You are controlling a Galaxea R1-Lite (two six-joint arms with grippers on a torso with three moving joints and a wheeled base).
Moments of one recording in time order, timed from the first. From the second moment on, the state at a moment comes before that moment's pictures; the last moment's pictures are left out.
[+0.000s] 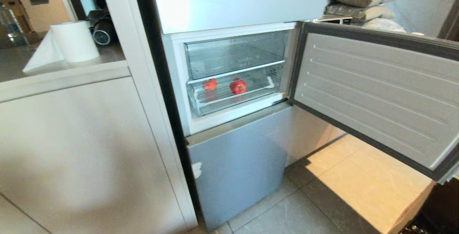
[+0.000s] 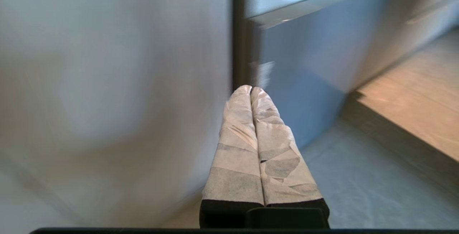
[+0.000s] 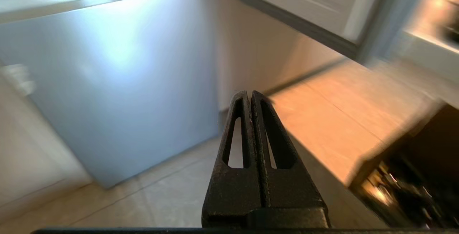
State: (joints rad) left arm 0.00 0.00 0.00 0.00 0.00 0.00; right arm 0.00 0.00 0.00 0.00 -0.03 0.01
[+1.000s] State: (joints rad) left arm 0.00 0.00 0.00 0.00 0.00 0.00; right arm -0.38 0.60 -0.34 -0.32 -0.24 0.65
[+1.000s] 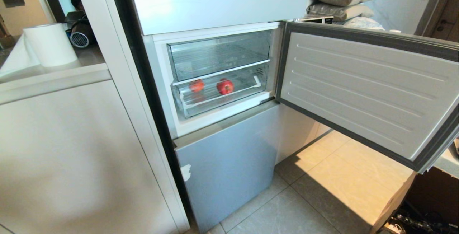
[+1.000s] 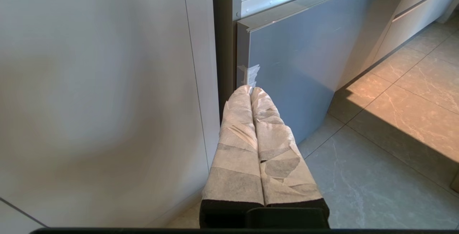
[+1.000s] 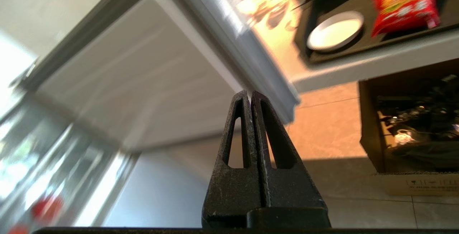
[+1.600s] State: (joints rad) left arm 0.00 0.00 0.00 0.00 0.00 0.00; right arm -0.97 1.14 -0.55 -0.62 0.30 0.81
